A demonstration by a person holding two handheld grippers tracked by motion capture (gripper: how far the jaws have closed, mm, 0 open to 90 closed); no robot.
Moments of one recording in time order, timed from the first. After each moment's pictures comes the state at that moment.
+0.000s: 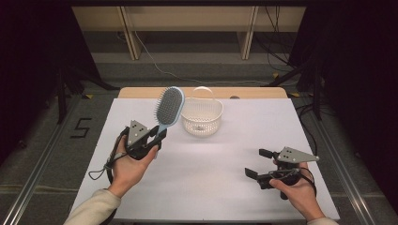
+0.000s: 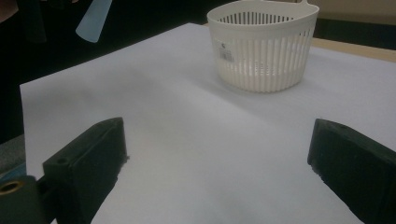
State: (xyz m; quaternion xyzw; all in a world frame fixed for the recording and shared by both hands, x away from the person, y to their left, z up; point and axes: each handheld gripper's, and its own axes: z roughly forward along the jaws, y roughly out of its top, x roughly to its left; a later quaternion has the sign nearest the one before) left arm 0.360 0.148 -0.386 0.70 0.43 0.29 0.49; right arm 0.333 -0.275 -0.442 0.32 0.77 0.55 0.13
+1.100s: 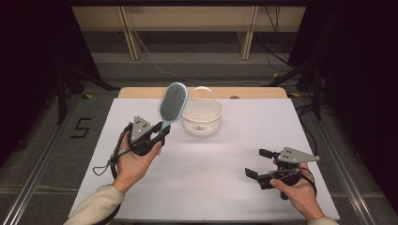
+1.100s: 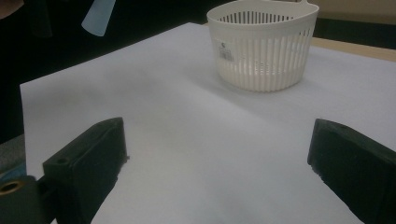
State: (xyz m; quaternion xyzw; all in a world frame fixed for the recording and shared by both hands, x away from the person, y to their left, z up) left arm 0.368 0.139 -0.381 0.70 0.42 0.29 0.50; right arm 0.333 -0.276 -0.443 0.32 0.76 0.55 0.13
